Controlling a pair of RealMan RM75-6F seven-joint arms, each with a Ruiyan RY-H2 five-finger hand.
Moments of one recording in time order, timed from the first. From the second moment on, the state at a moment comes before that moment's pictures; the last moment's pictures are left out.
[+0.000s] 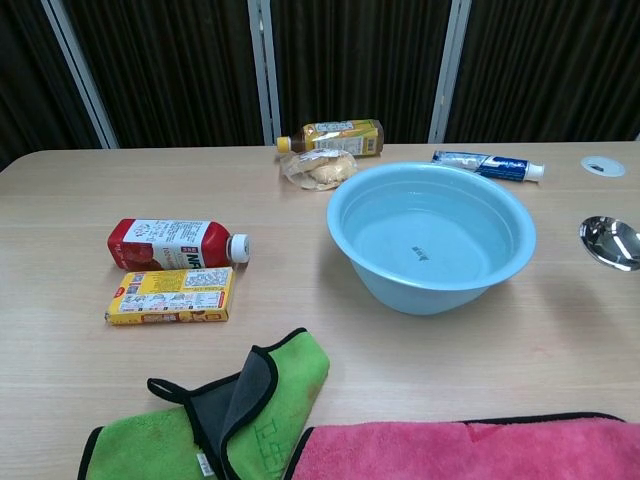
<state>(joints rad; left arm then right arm) -0.25 -1.17 0.02 -1.52 1.65 1.40 -0.16 0.31 -1.14 0.15 -1.66 -1.08 1.07 -0.32</state>
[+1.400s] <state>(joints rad) -0.25 -1.15 0.02 -1.51 1.65 1.42 -0.25 0.55 -1.18 0.14 -2.02 -0.77 1.26 -0.97</state>
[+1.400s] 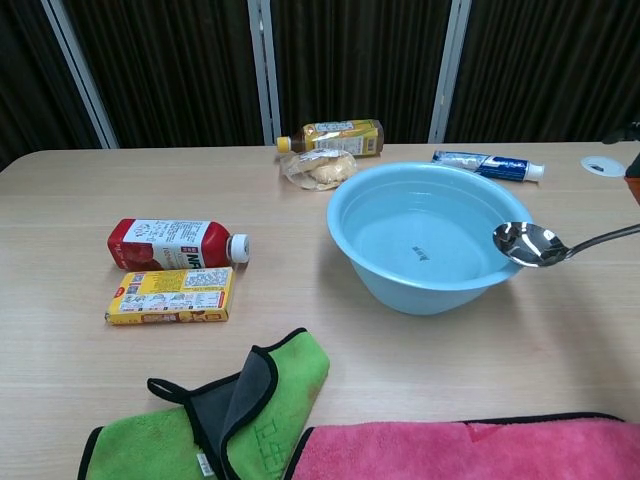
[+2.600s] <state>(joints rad) -0.26 -1.15 0.01 -1.49 1.62 1.40 -0.27 0.74 -1.32 0.19 -1.88 -0.72 1.21 -0.93</state>
